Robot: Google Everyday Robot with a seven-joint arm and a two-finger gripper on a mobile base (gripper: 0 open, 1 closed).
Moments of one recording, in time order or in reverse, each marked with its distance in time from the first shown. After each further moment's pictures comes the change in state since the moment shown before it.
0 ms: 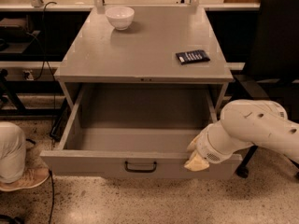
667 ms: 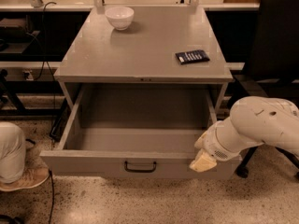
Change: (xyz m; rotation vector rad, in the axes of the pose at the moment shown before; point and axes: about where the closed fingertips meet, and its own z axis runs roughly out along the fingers) arm 0.006 -0.010 -0.015 0.029 -0.007 0.008
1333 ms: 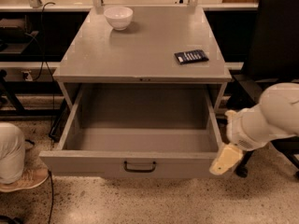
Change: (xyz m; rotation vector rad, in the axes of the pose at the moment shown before) arm 0.032 -0.037 -0.057 0.121 0.031 0.040
